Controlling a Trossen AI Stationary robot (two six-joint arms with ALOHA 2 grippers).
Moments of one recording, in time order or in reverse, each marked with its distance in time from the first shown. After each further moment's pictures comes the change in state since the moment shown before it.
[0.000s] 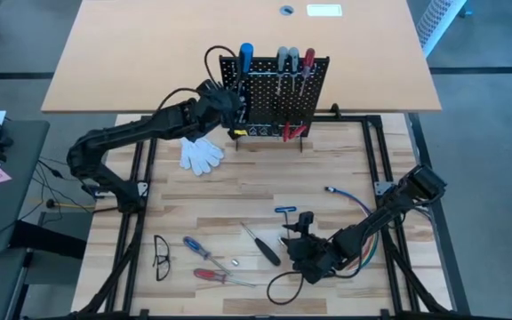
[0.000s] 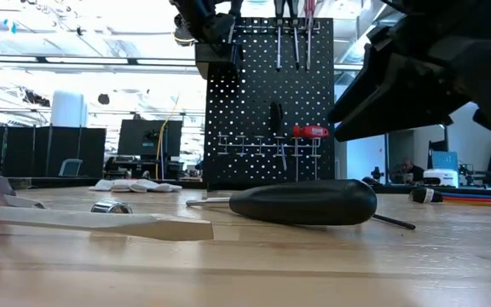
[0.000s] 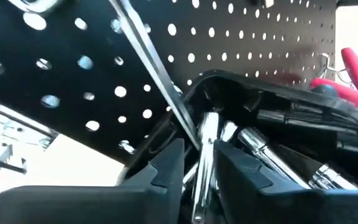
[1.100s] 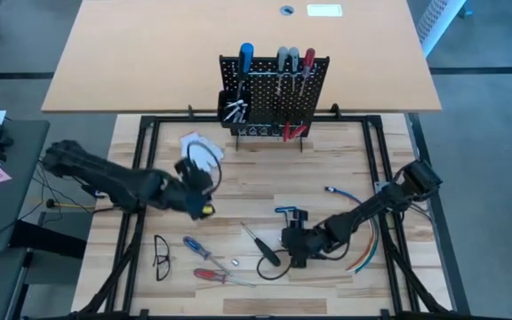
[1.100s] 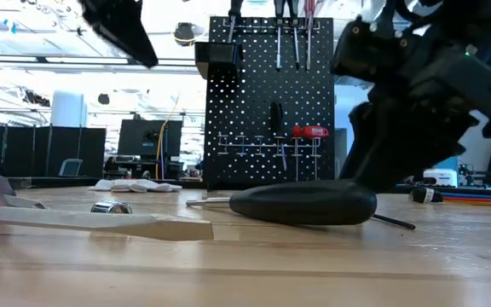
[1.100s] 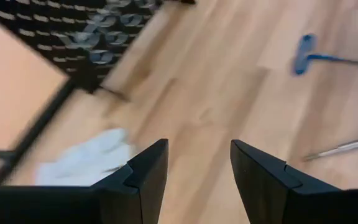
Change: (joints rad) left arm -0.664 -0.277 -0.495 -0.252 -0.080 -0.759; right arm -0.149 0.000 -0.073 0.075 -0.493 0.185
